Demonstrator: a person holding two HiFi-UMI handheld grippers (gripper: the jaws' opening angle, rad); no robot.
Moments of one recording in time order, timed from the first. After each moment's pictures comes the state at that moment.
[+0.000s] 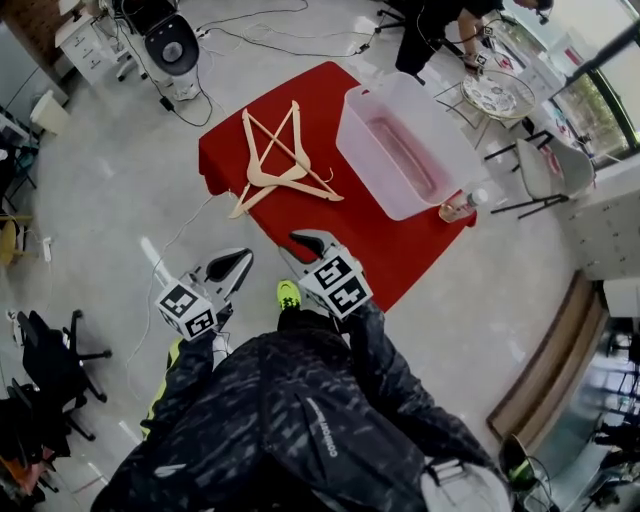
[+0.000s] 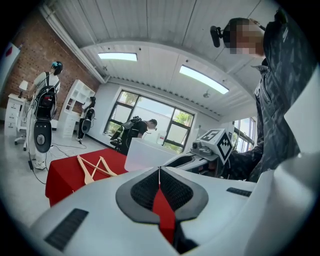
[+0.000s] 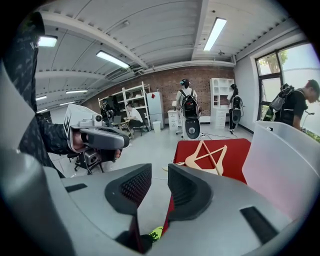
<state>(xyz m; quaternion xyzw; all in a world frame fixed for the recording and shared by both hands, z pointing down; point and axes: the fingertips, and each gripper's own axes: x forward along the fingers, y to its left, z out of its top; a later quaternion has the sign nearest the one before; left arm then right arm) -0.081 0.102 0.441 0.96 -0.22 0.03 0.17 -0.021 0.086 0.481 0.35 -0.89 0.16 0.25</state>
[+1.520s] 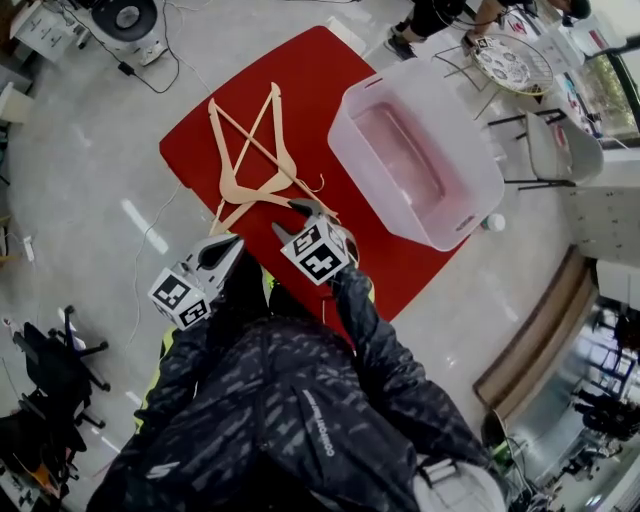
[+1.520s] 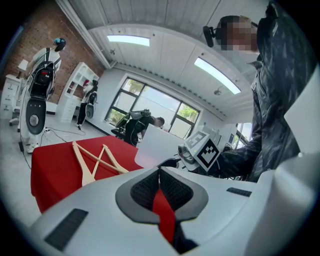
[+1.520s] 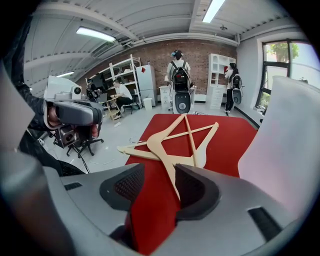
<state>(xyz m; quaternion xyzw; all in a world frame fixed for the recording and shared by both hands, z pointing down) -0.035 -0.059 0.531 0.95 -0.20 0.06 0.24 0.038 -0.090 0.623 0.35 -0.84 0.20 0.37</state>
